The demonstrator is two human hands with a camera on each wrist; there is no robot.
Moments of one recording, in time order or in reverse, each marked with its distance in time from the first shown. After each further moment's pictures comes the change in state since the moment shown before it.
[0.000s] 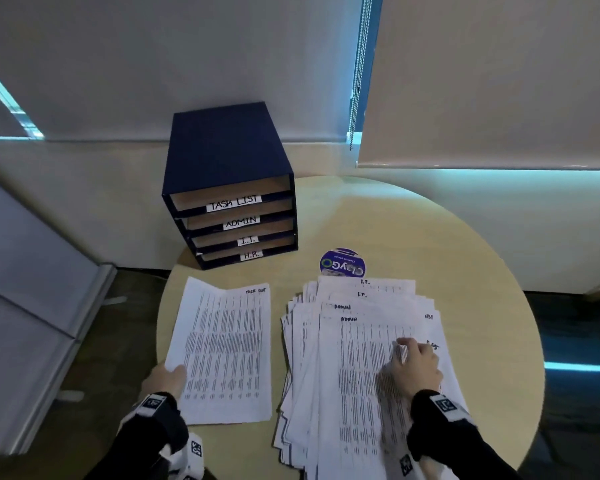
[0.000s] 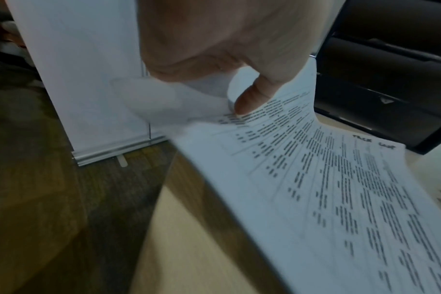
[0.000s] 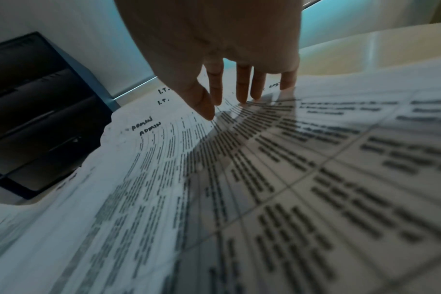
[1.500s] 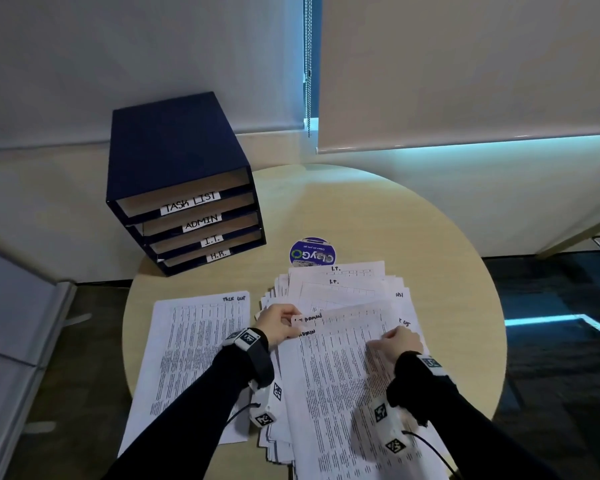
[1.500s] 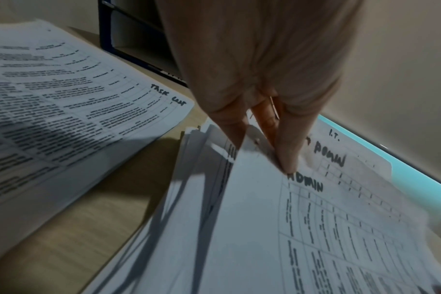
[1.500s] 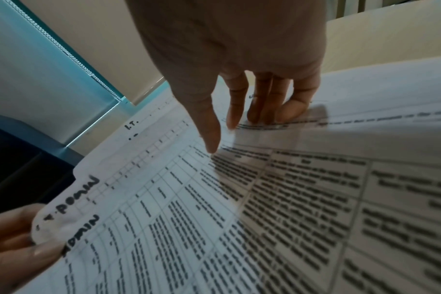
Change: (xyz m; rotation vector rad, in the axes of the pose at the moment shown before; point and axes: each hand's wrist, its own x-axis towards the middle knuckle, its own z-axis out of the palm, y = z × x) left_hand -0.091 0.179 0.096 -0.158 -0.648 0.739; right_hand 0.028 0.015 -0.007 0.280 -0.155 0.298
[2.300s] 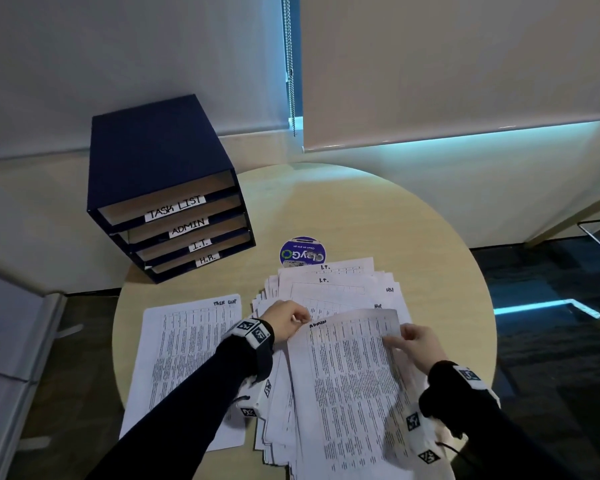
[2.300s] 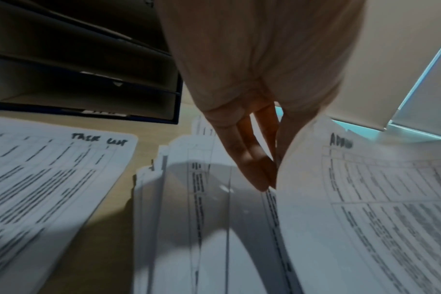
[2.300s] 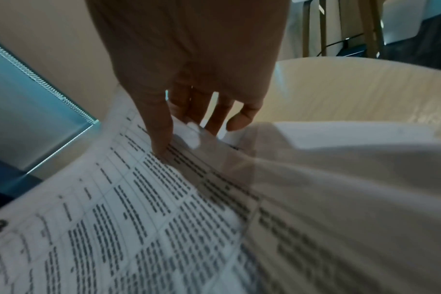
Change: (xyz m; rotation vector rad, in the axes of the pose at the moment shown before) left_hand 0.009 0.041 0.008 0.627 -0.136 0.176; right_hand -0.017 0.037 -0.044 0.378 -0.062 -0.300
